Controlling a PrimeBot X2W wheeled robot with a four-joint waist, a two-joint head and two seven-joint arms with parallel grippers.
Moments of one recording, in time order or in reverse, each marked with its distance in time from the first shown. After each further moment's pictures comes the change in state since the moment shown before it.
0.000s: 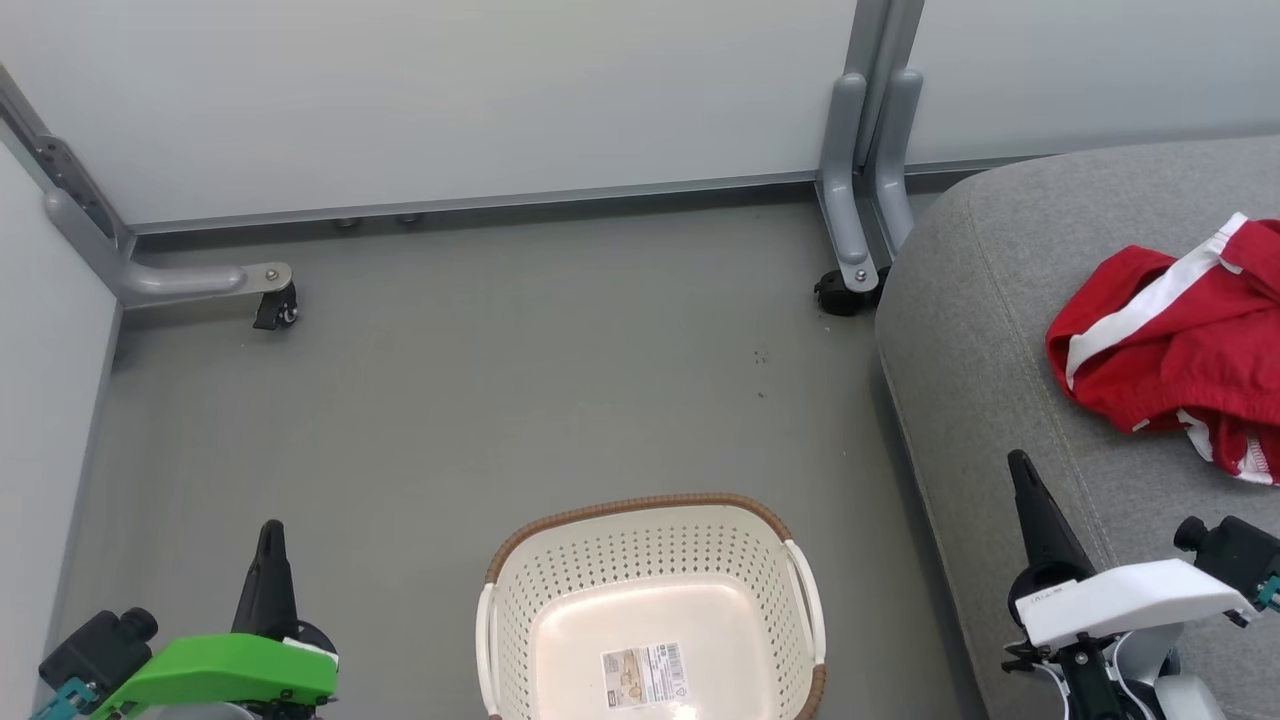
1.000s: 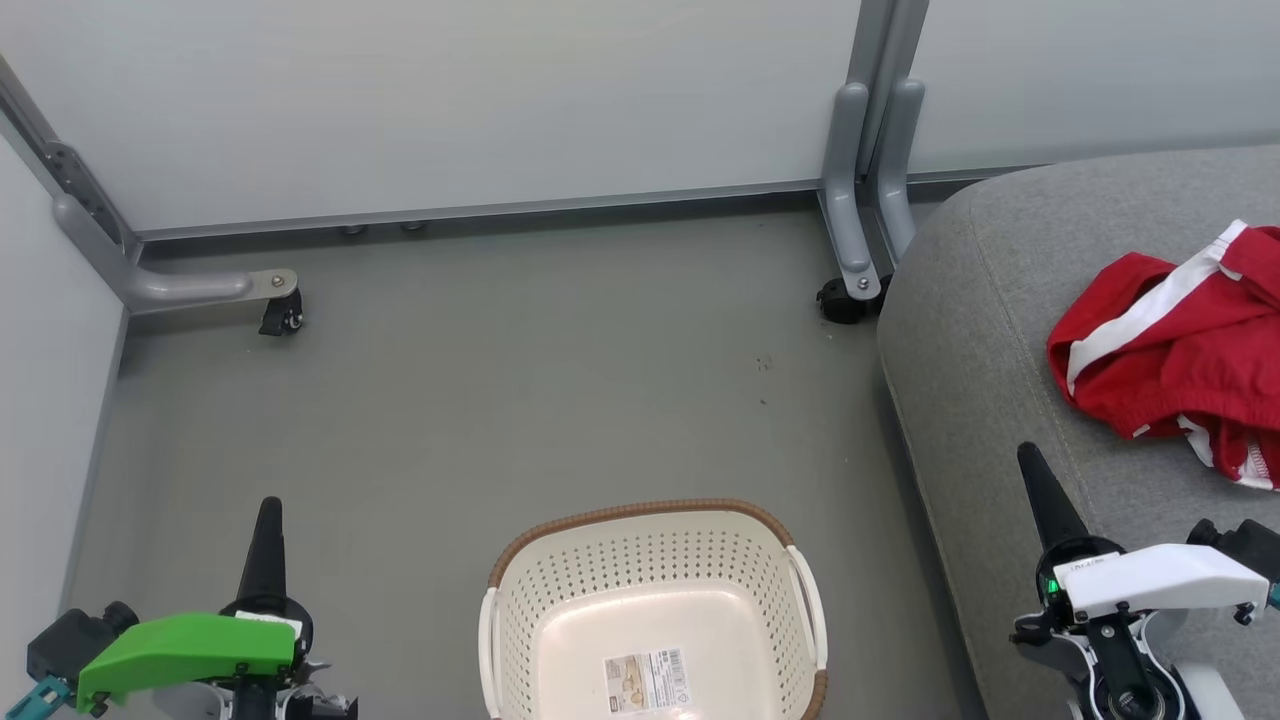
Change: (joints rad) left arm -0.041 -0.011 0.035 0.003 -0.329 -0.023 0.084; right arm -0.049 -0.004 -0.031 0.070 0.324 0.000 0.046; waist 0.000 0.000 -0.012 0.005
